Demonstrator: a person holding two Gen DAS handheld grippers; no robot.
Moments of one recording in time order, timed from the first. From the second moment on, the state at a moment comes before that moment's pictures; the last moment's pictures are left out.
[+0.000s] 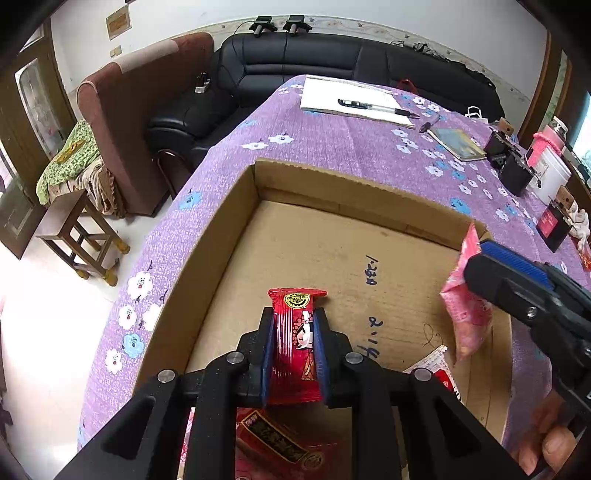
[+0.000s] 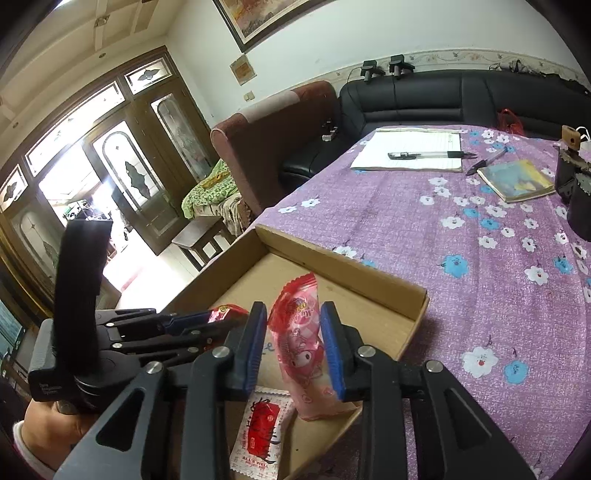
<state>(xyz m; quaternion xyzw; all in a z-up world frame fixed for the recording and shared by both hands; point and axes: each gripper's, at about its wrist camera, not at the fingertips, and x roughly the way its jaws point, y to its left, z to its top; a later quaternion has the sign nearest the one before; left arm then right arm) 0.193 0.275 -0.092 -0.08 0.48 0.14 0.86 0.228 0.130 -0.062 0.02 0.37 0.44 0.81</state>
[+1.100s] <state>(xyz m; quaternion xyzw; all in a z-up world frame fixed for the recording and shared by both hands) 0.146 0.246 -0.052 -0.08 0.44 0.15 0.88 0.151 -0.025 -0.010 0.07 0.29 0.40 0.87</state>
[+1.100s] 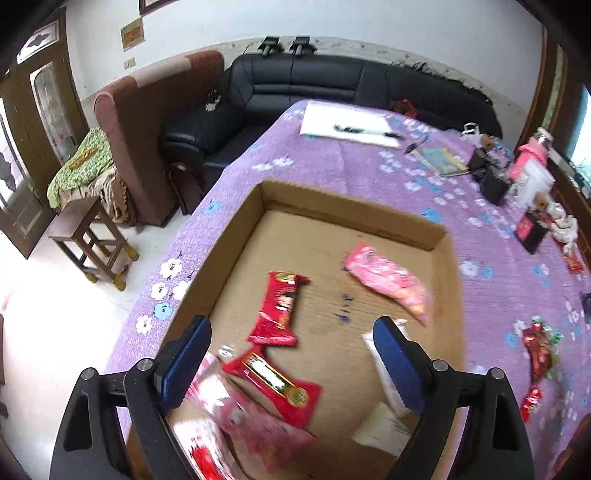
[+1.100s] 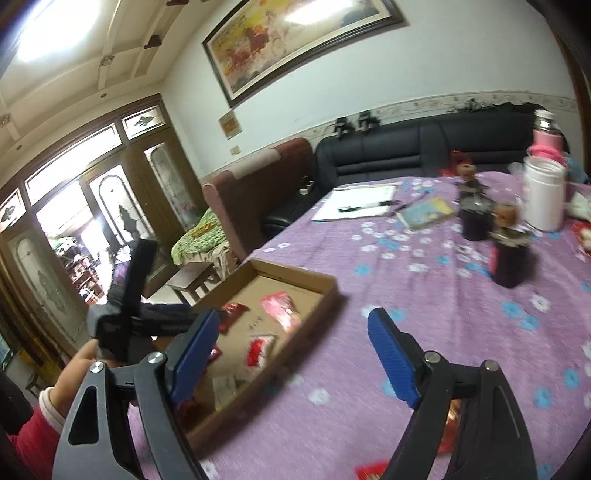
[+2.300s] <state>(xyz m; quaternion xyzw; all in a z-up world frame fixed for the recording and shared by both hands) 0.127 0.008 -0.093 0.03 0.43 -0.10 0.89 0.138 -0.147 -0.072 -0.05 0.35 0.29 0.89</state>
